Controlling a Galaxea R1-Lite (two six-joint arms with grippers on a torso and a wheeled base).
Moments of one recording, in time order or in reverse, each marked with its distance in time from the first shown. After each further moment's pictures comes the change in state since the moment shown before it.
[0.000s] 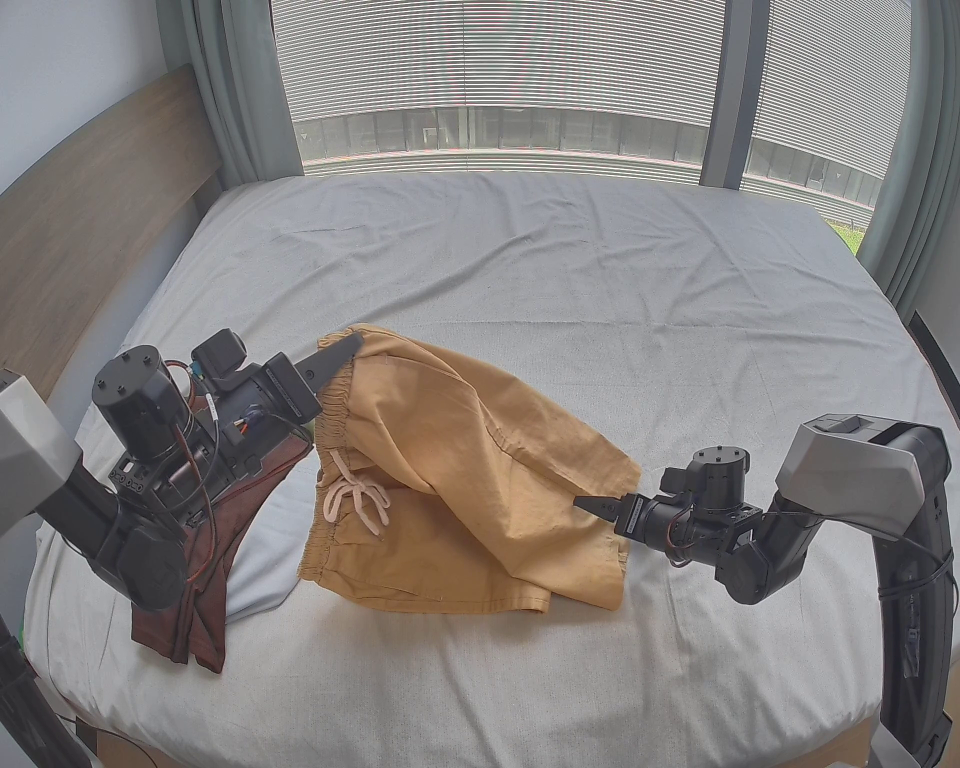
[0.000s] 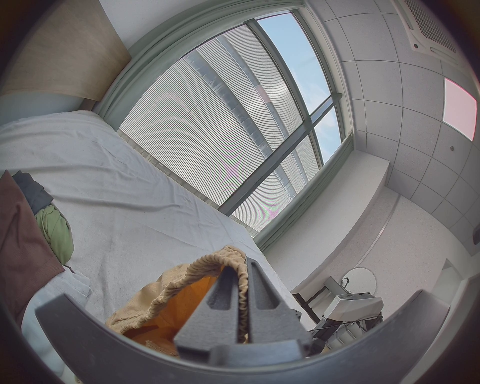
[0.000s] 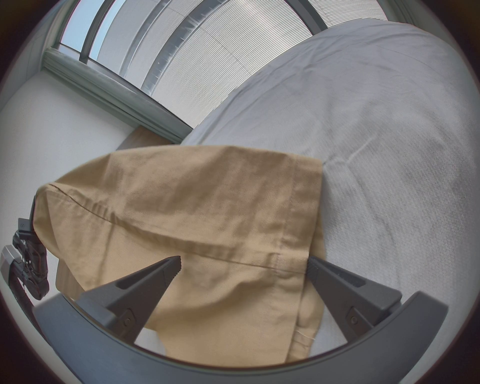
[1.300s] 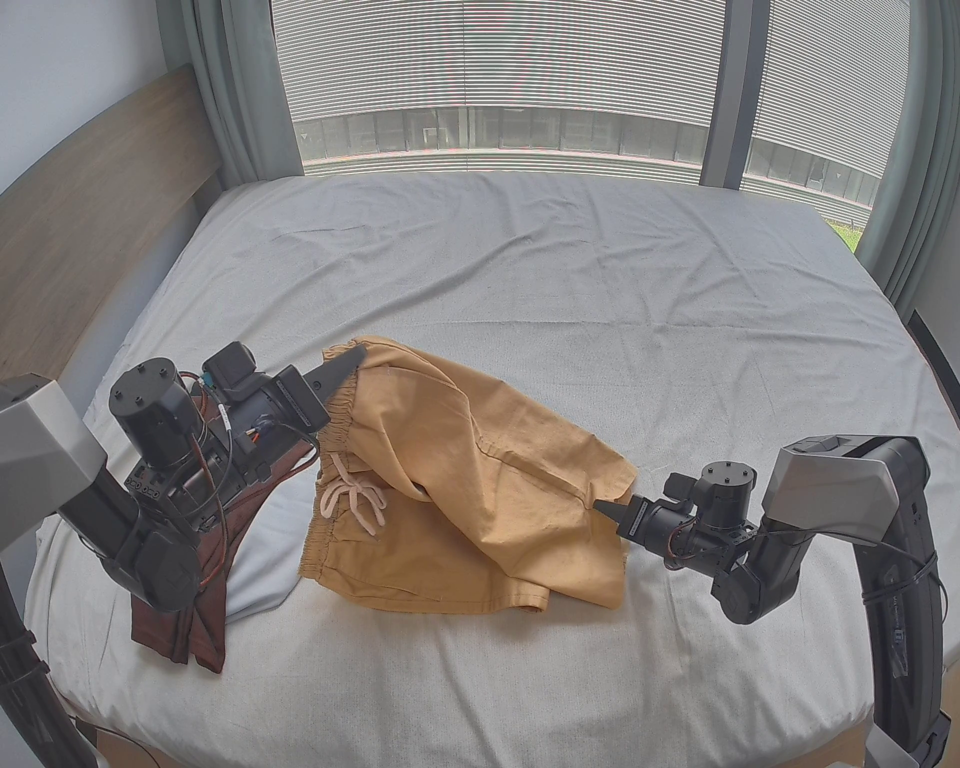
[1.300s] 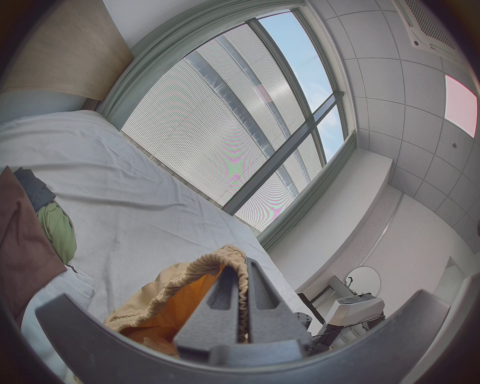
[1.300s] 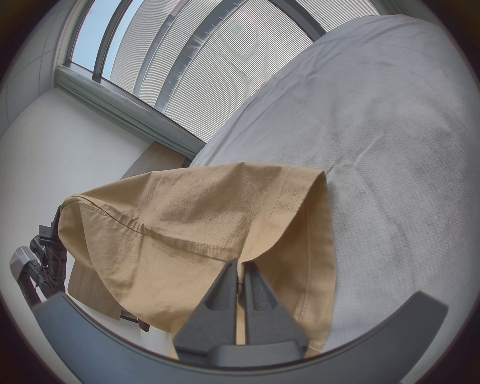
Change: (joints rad) left arm 0.008 0.066 -0.009 -0.045 0.006 0.012; right arm -0.011 0.087 0.034 -0.270 0.046 0.079
